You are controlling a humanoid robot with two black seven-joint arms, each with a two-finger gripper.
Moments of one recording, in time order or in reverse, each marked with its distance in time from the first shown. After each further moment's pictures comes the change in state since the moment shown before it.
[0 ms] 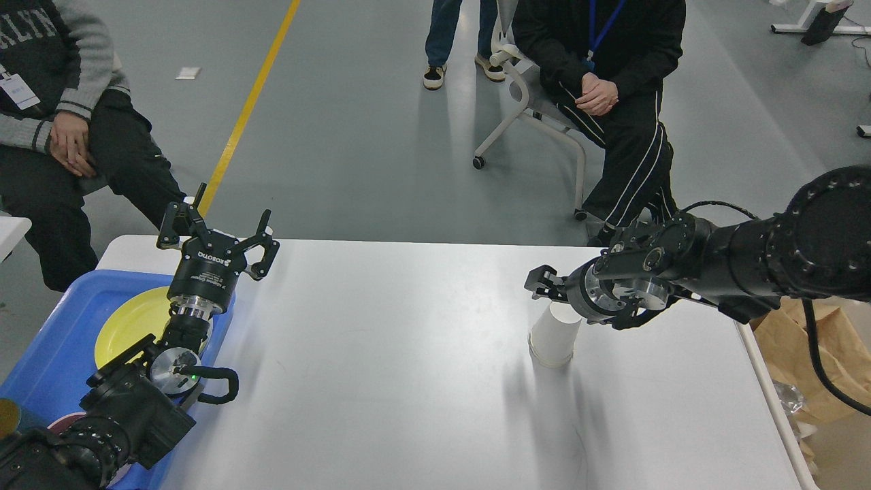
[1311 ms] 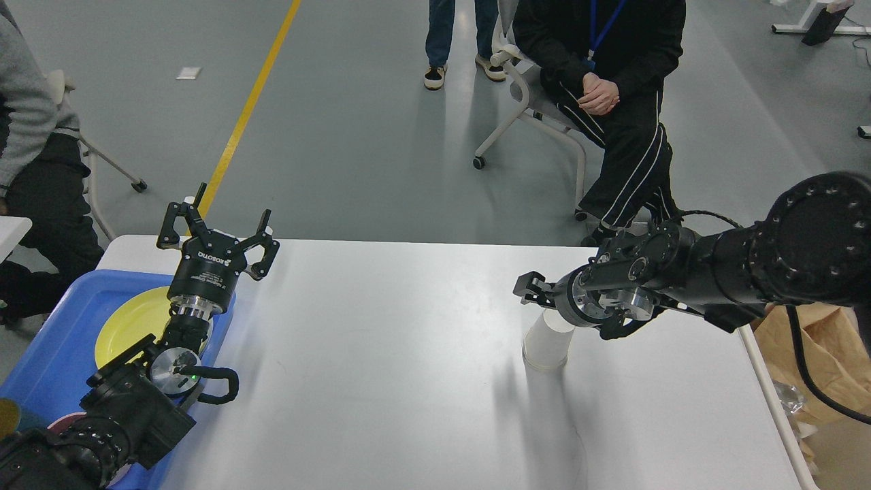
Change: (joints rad) left arm 0.000 0.000 0.000 0.000 0.000 0.000 0.000; right arm 0.002 0.032 -0.001 0.019 0.021 -0.038 0.012
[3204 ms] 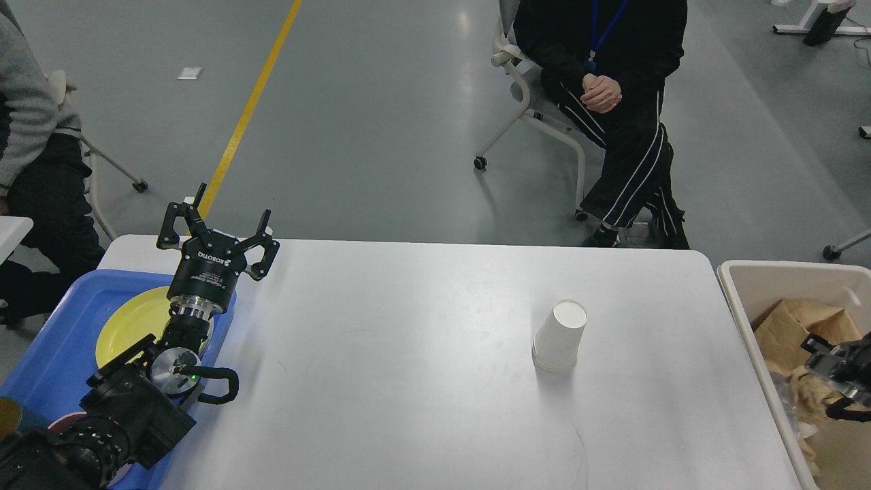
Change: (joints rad) left arm 0.000 0.000 0.000 0.000 0.000 0.001 0.000; right arm -0.578 -0.408 -0.146 -0.557 -0.020 -0.127 -0.090
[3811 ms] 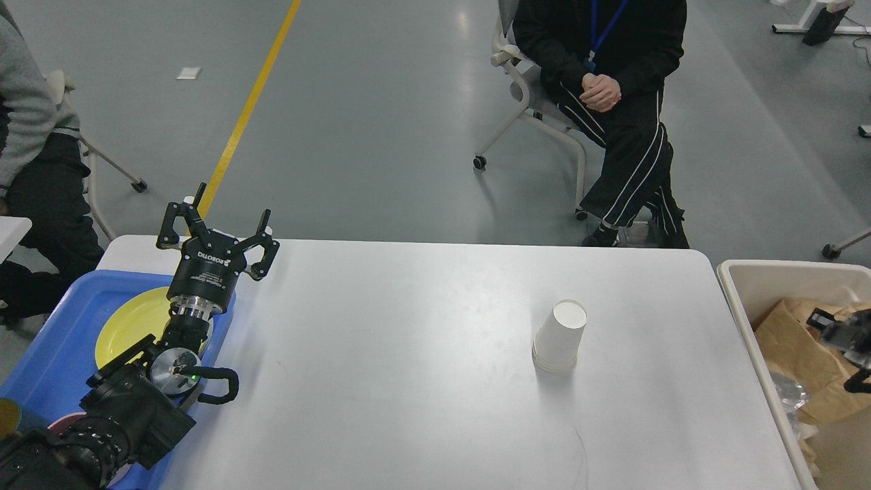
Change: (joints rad) left arm 0.000 0.000 0.000 0.000 0.000 0.000 0.000; right arm 0.113 -0.048 -0.007 0.106 -0.090 0.012 0.004
